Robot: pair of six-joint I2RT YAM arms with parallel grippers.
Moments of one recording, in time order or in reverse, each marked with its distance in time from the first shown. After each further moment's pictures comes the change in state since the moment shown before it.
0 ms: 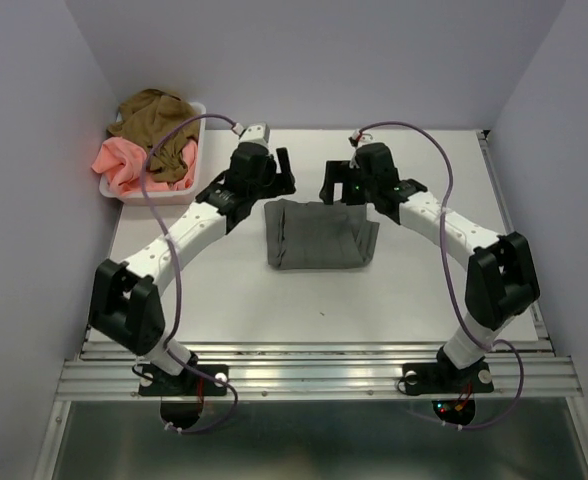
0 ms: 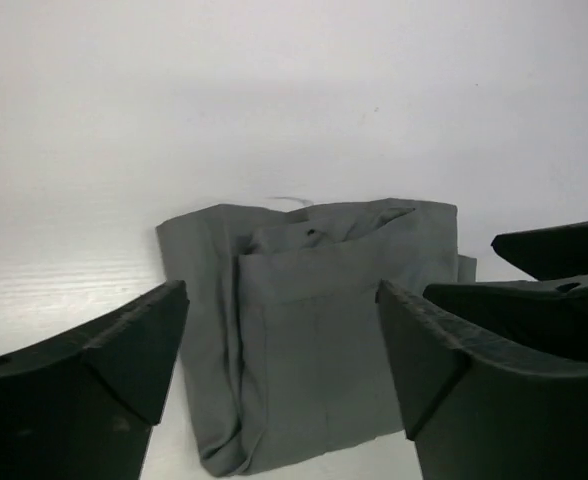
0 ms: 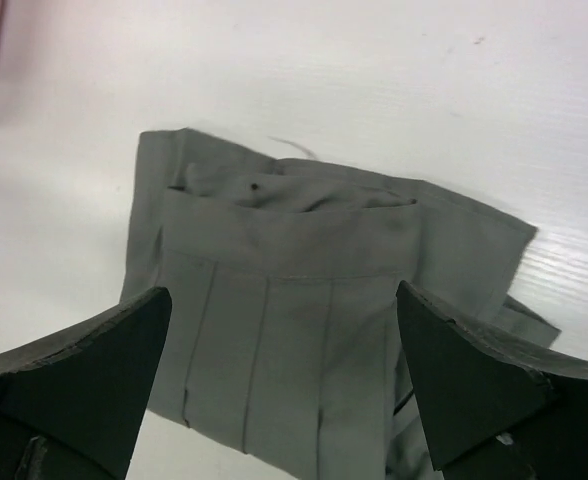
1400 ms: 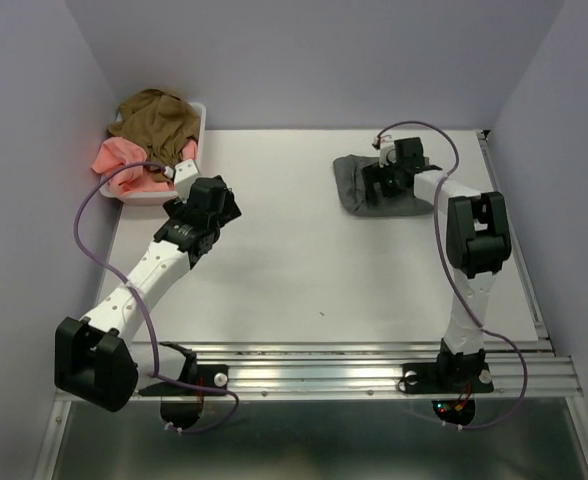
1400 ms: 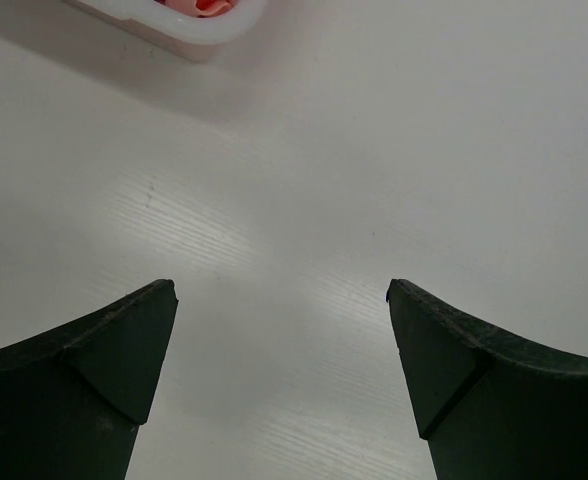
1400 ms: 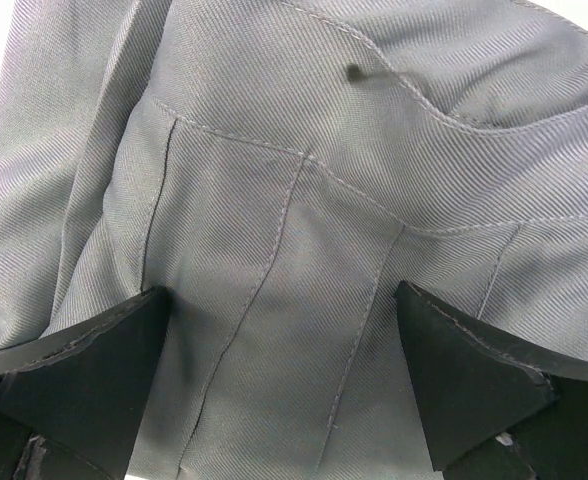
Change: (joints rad) left arm 0.135 -0.385 -0.350 -0.200 -0.382 -0.186; right arm -0.294 0.401 0.189 -0.007 -0.043 -0.563
